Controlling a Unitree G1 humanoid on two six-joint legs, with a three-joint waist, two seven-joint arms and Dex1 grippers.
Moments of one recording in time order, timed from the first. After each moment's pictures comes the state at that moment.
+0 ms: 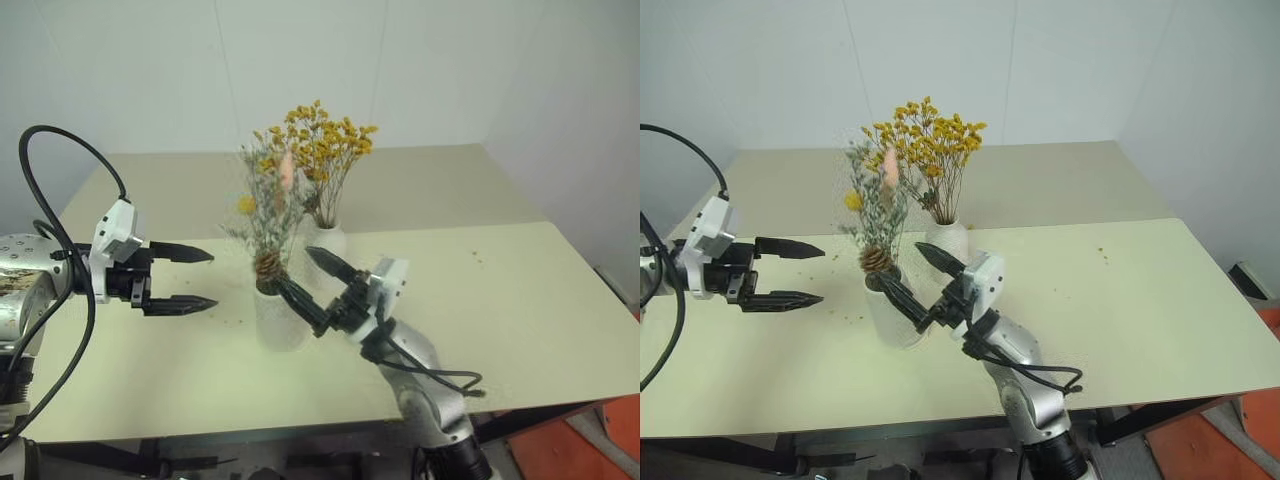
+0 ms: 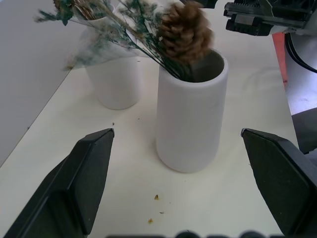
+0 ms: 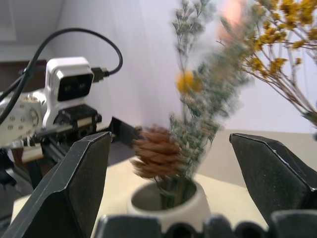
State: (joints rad) left arm -0.52 1.04 0.15 0.10 -0.50 0.38 -1.49; right arm -0.27 -0.04 0.27 -0.29 0.43 0.07 0.55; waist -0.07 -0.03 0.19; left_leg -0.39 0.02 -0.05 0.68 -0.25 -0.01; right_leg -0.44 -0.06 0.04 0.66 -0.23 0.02
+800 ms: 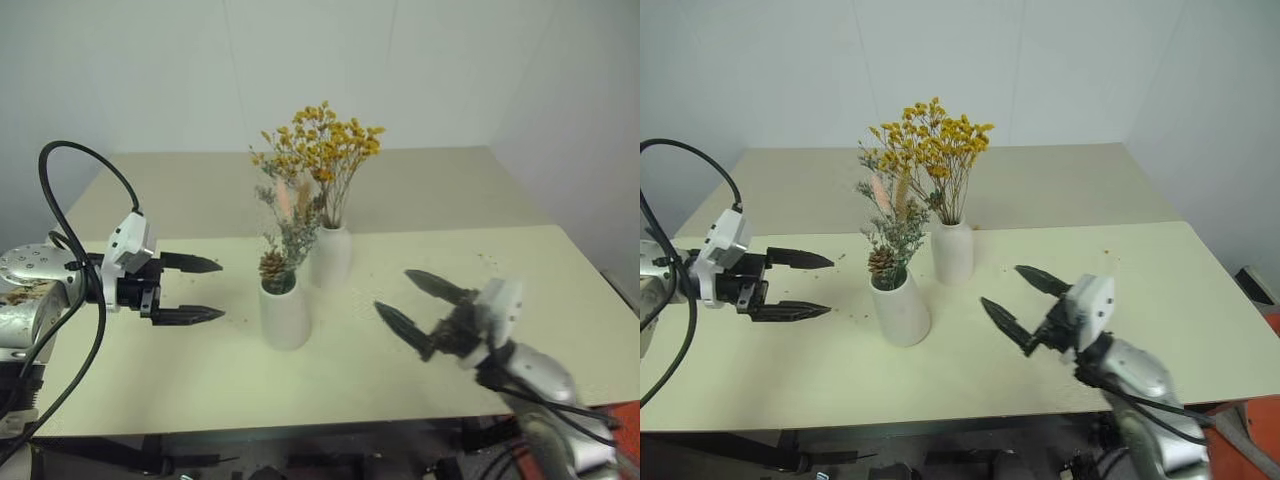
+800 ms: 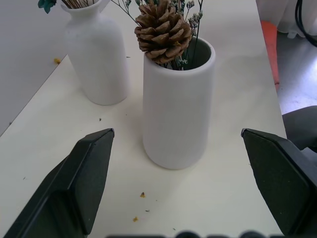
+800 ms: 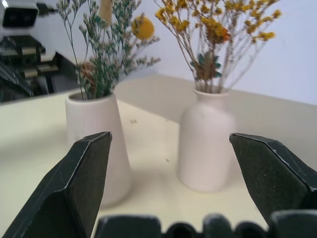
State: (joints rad) left arm -0.47 1.02 0.14 0.07 -0.52 0.39 -1.47; right arm 0.00 -0.55 -0.14 -0.54 0.60 0.22 0.66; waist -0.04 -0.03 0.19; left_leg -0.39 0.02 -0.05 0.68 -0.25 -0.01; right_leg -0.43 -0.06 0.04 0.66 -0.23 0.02
